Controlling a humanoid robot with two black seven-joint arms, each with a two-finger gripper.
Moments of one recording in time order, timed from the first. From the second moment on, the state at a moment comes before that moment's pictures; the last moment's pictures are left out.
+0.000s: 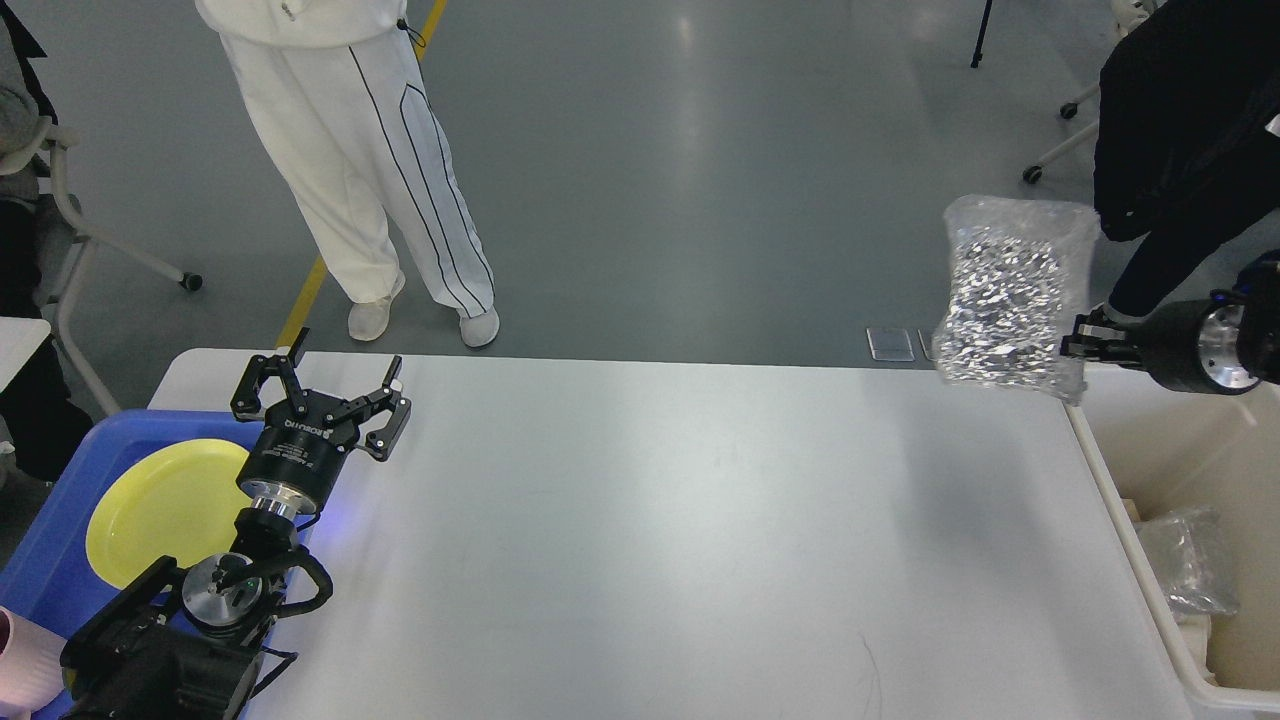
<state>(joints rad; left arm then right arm) -0.41 0.15 -1.18 -0.62 -0.30 -0.68 0.00 1.30 -0.57 -1.25 0.55 -0.18 0.17 0.46</state>
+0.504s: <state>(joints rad) -0.41 0.15 -1.18 -0.62 -0.30 -0.68 0.00 0.69 -0.49 -0.95 -0.07 0.19 -0.01 0.19</state>
